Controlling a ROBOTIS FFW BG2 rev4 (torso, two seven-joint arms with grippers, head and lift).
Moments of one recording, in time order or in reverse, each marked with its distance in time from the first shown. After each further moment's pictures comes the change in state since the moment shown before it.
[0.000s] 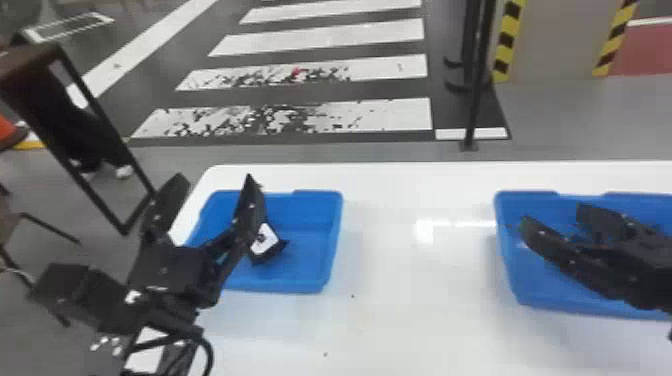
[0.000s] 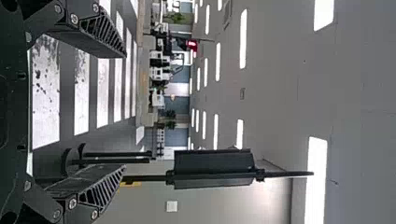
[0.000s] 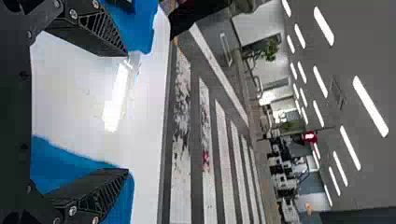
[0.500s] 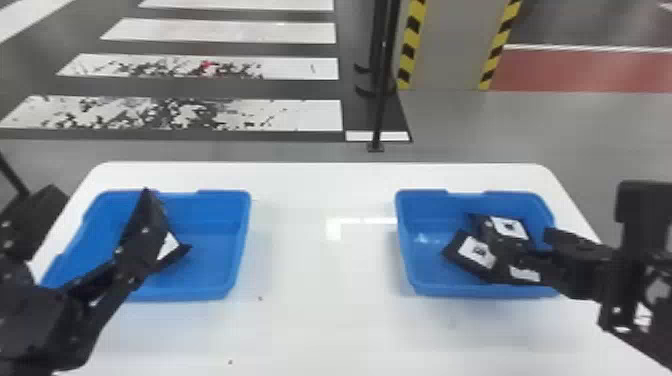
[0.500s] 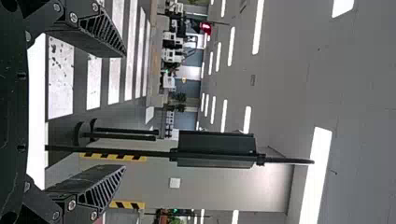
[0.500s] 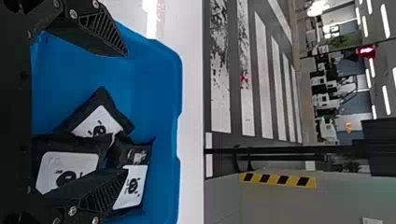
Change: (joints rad) left arm 0.182 -0.004 -0.034 -0.201 0.032 0.065 -0.020; right arm -0.025 0.021 -0.175 -0.029 0.146 0.282 -0.078
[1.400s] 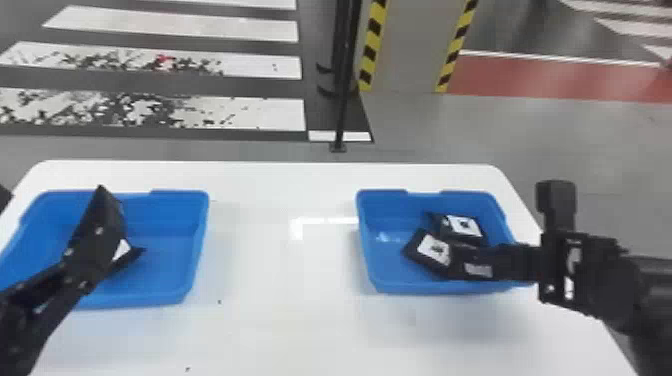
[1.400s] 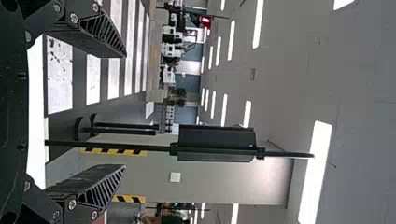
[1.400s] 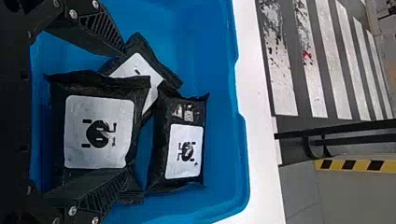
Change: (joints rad) left arm -0.013 0.007 -0.014 -0.001 -0.010 0.014 -0.010; right arm -0.254 -0.069 0.017 0.365 0.029 0.192 0.056
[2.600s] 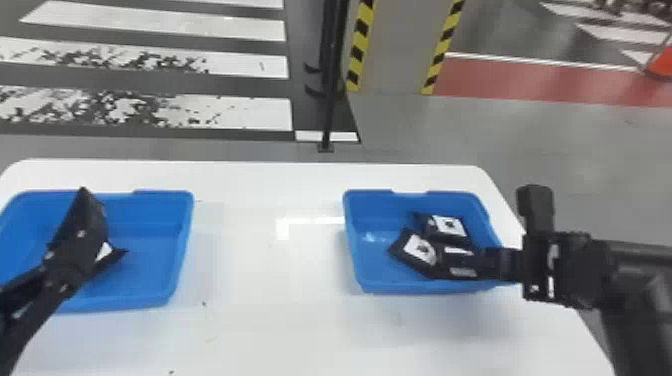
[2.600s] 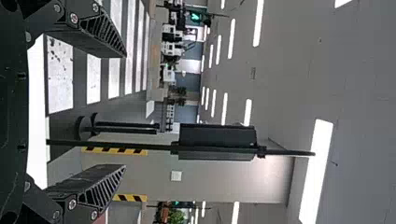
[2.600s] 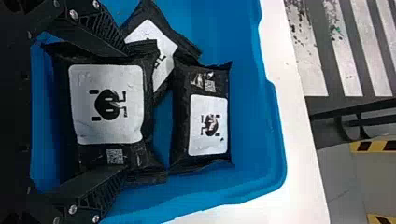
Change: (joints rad) left arm -0.009 0.002 -0.003 0.017 -0.005 -0.009 -0.007; right arm -0.078 -0.009 -0.006 0.106 0.018 0.118 -0.042
